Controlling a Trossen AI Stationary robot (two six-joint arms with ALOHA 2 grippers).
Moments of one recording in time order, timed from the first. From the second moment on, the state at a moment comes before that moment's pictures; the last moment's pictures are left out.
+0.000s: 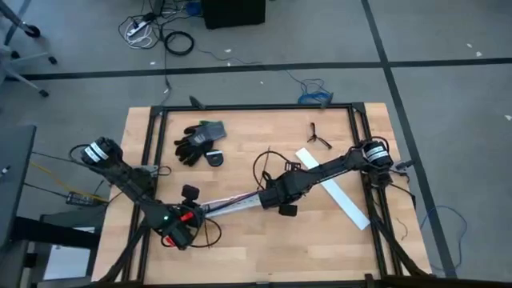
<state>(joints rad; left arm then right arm) -0.81 1.54 0.75 -0.78 -0.58 -0.47 0.27 1.99 1.63 -1.30 0.37 0.45</state>
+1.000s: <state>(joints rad) -0.81 1.54 0.75 -0.78 -0.56 -0.49 0.17 1.99 1.39 -1.00 0.16 0.30</state>
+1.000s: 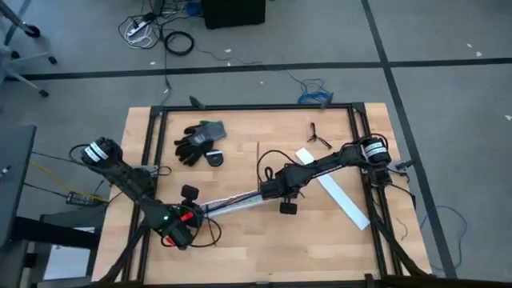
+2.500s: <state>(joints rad) -0.80 1.54 0.75 -0.78 -0.54 -0.55 0.21 2.00 1.54 -1.01 -0.01 0.28</state>
